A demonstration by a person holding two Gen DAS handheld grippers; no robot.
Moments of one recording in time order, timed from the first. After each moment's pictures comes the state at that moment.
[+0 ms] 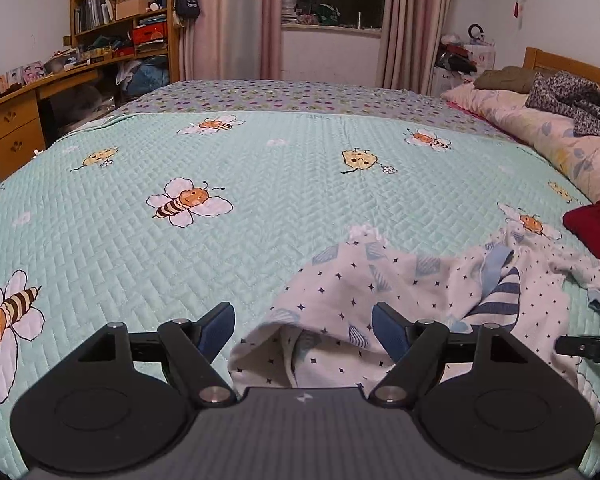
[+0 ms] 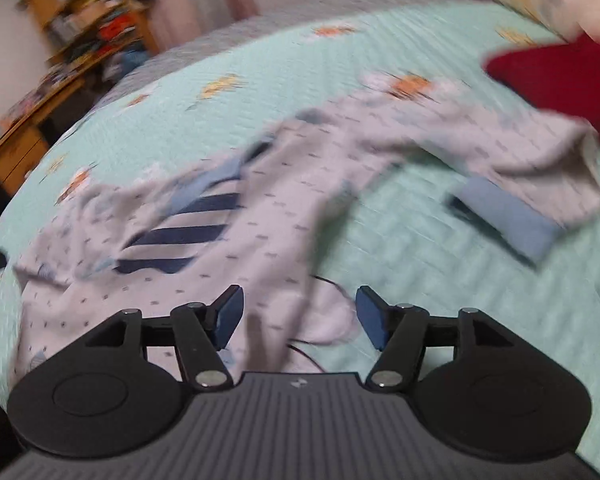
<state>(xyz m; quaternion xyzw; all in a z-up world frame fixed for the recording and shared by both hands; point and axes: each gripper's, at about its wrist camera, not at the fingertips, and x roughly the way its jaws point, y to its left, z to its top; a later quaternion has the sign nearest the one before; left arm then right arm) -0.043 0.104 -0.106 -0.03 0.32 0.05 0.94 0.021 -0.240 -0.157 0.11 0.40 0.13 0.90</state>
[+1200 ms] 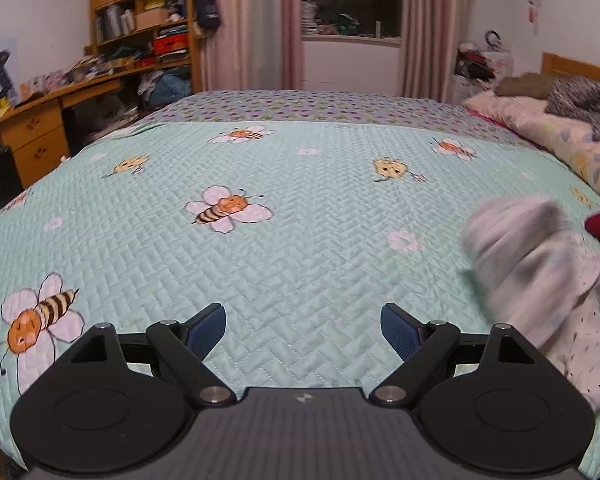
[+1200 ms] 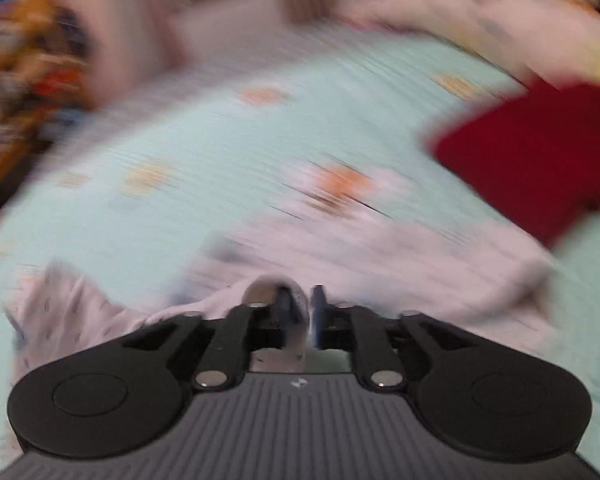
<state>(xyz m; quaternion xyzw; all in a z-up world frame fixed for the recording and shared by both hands) -0.060 0.123 -0.098 -0.02 0.31 0.08 0.95 0.113 -0.287 -0.140 0.16 0.39 -0.02 0.91</state>
